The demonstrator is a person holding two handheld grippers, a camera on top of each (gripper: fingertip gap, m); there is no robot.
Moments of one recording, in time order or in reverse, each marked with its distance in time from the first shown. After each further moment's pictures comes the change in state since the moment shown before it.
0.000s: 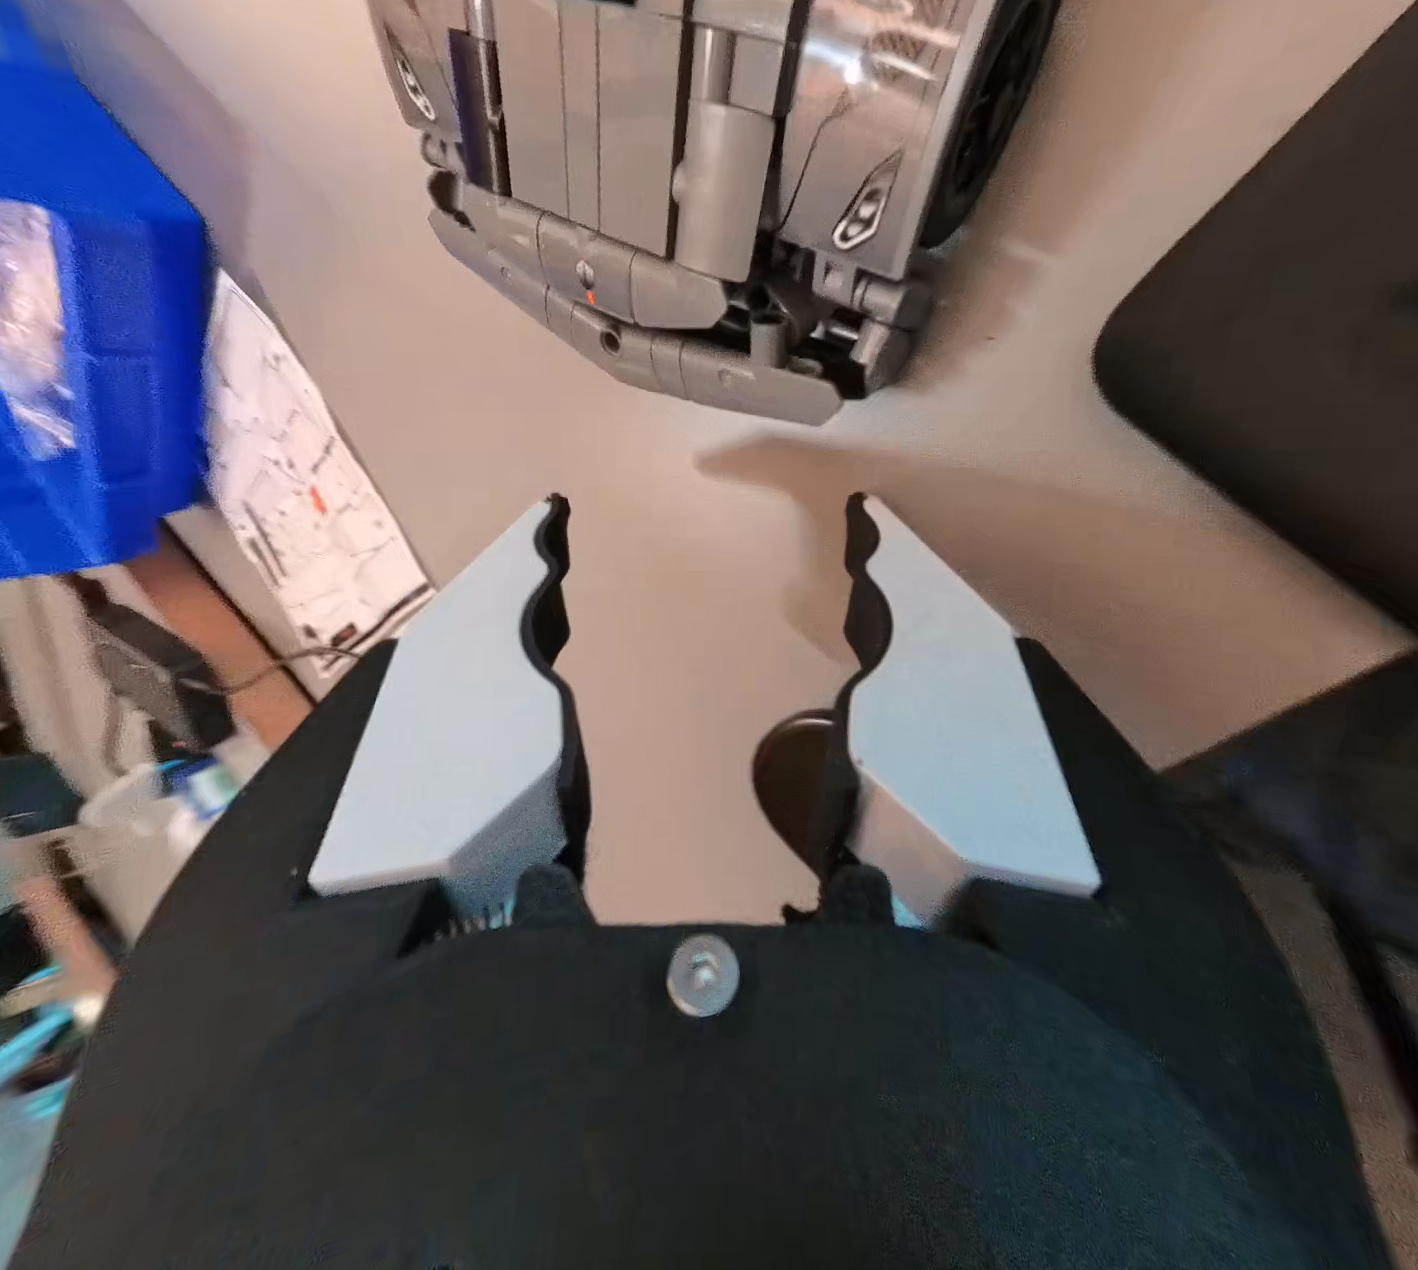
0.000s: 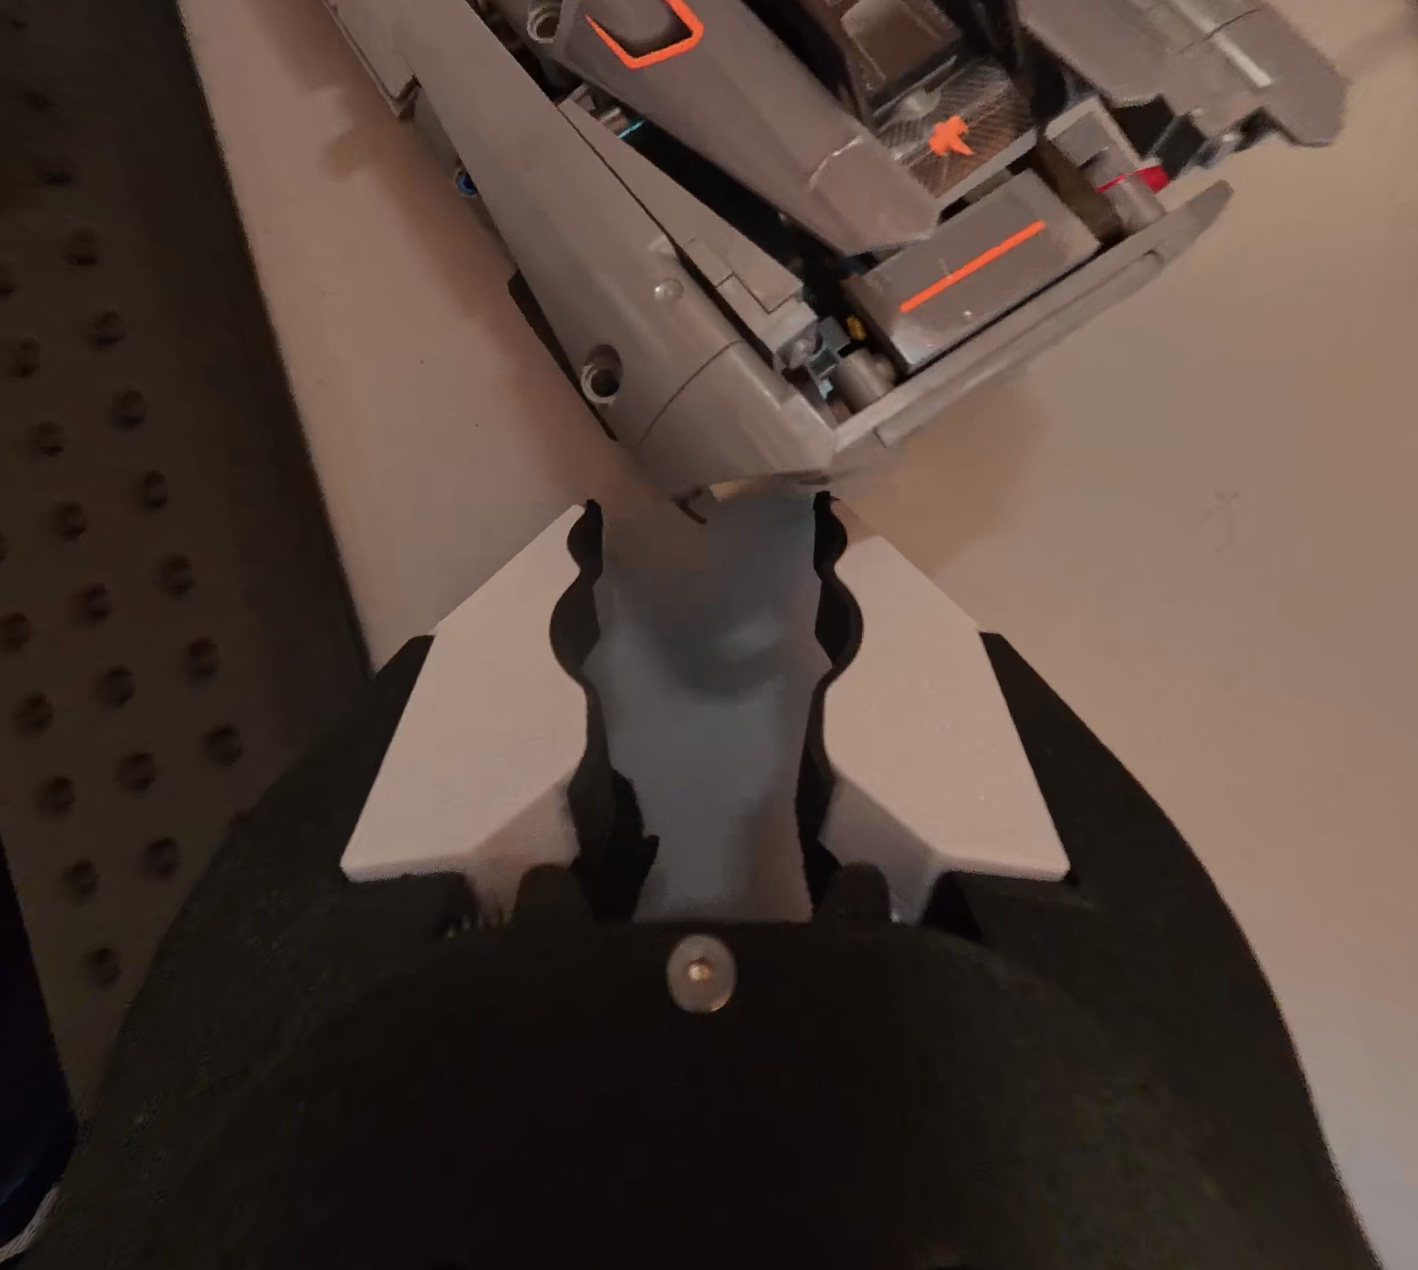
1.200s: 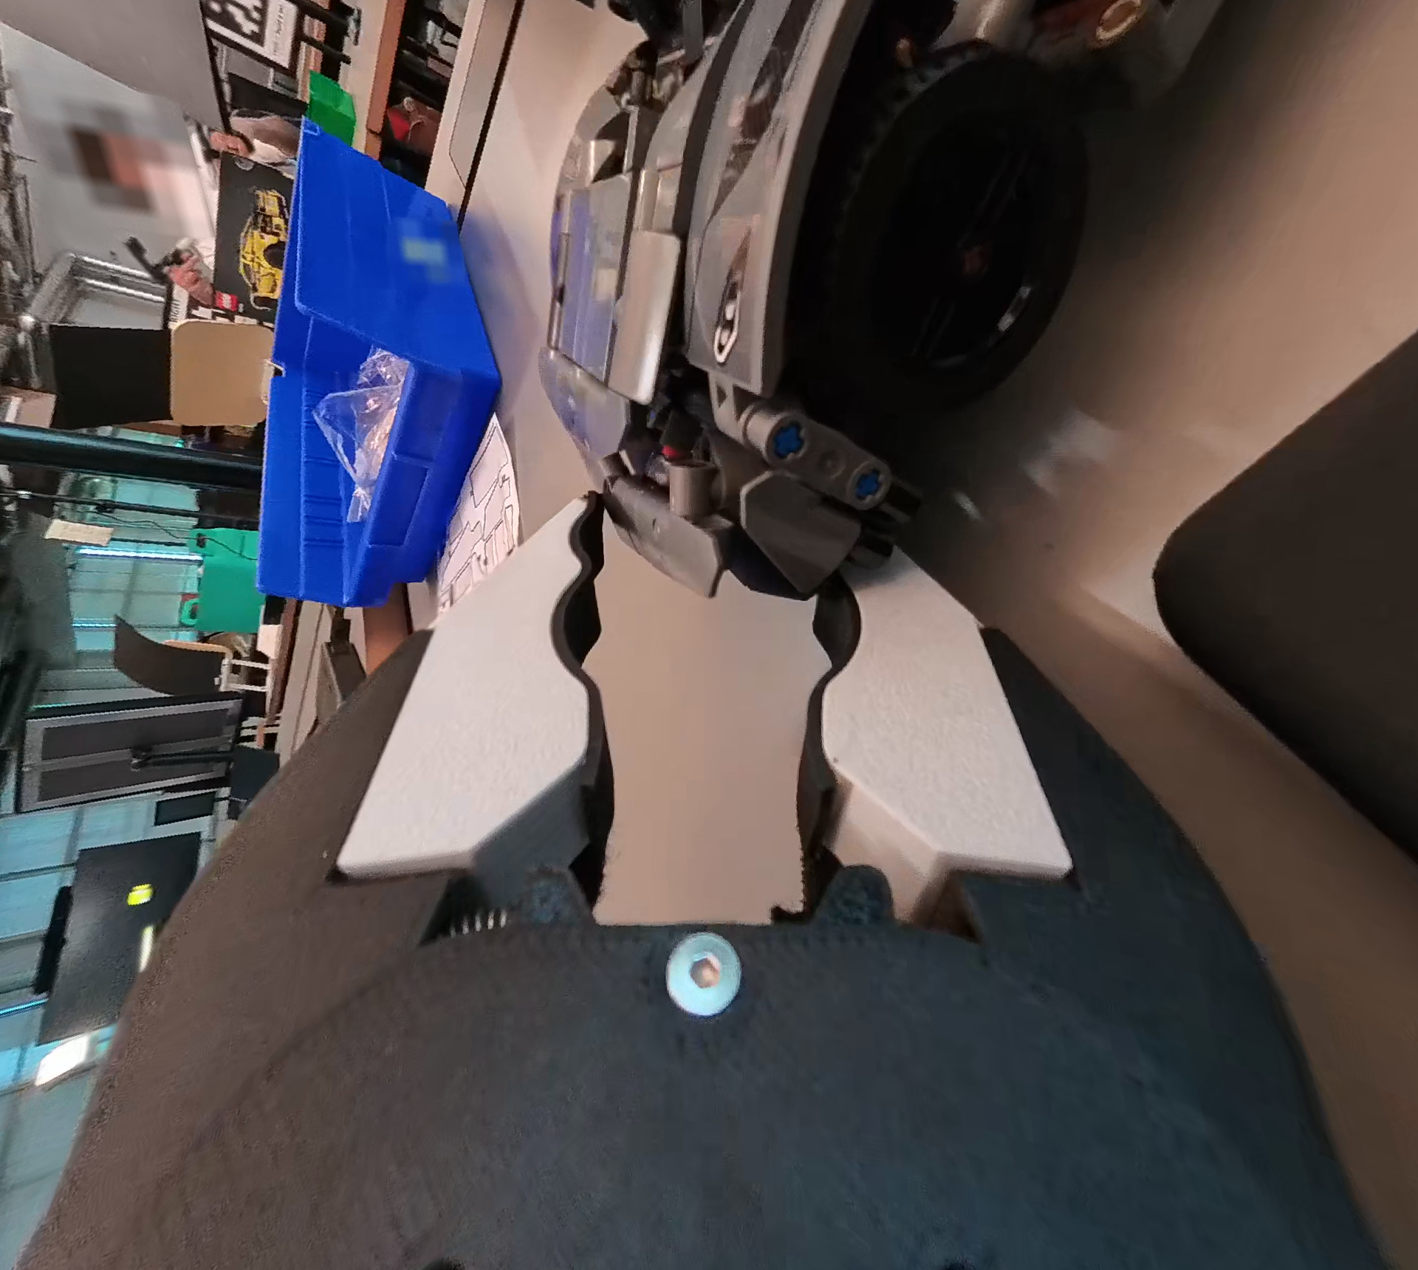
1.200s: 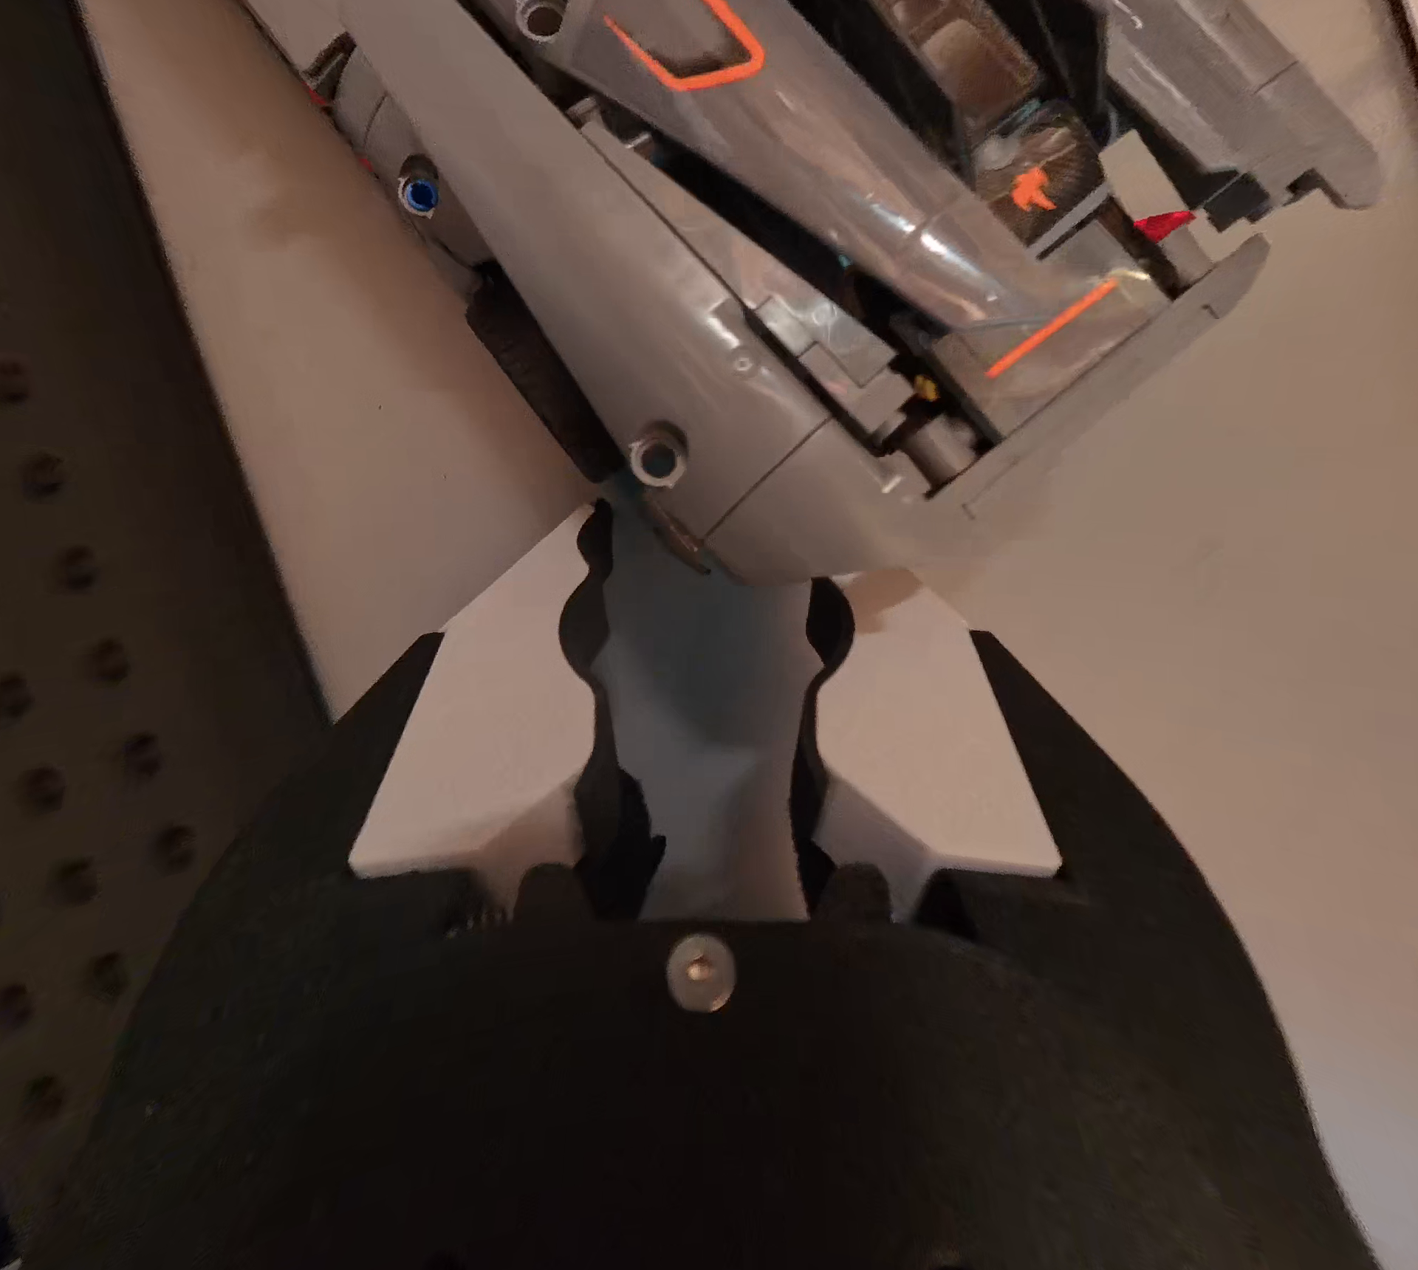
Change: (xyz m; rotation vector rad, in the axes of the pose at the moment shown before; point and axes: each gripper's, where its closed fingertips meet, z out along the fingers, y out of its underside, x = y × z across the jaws) left arm -0.018 -0.036 0.010 0.319 -0.428 -0.039; right arm 0.002 -0.006 0.016 -0.034 0.066 -0.012
